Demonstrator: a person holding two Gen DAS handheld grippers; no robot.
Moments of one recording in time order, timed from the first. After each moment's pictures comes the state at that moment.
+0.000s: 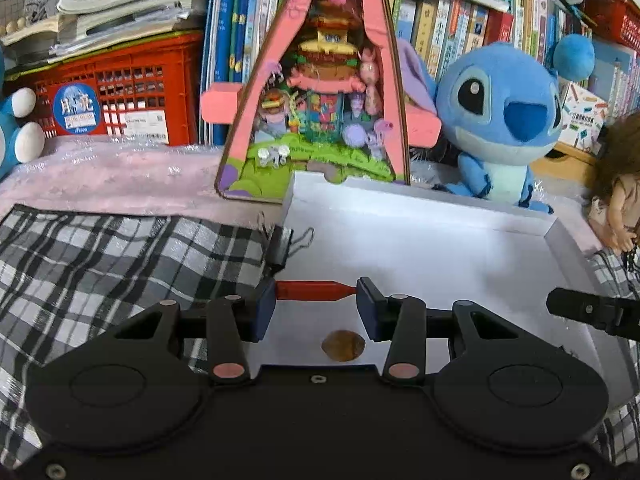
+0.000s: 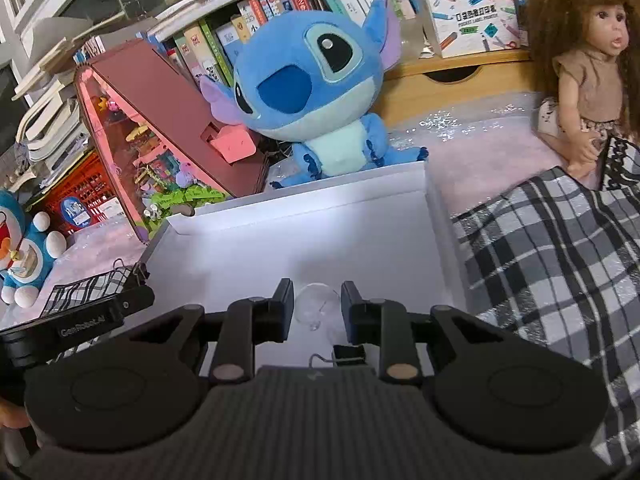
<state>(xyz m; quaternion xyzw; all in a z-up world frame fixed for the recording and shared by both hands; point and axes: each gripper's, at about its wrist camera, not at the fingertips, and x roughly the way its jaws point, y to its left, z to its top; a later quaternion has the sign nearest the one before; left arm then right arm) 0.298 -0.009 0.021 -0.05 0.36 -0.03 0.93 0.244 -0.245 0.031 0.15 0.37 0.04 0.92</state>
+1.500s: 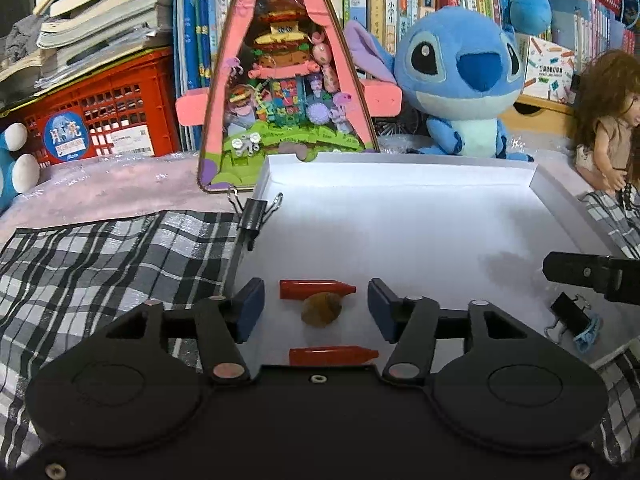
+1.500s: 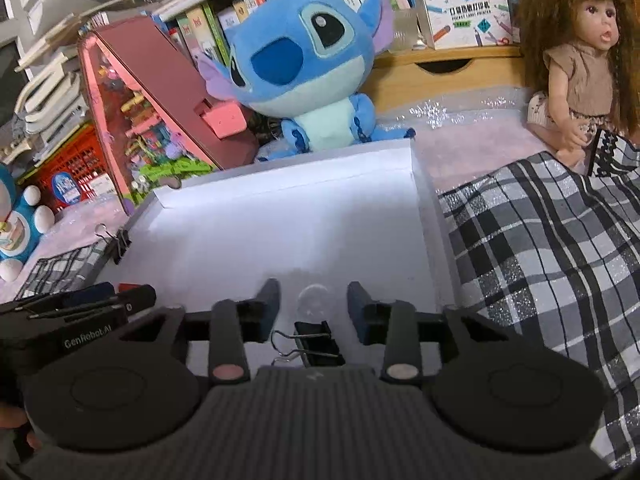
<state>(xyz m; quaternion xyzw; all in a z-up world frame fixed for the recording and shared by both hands) 0.262 -0.026 0.013 0.02 0.33 -0.05 0.94 0.218 -0.248 0.016 0.12 0.36 0.04 0.93</state>
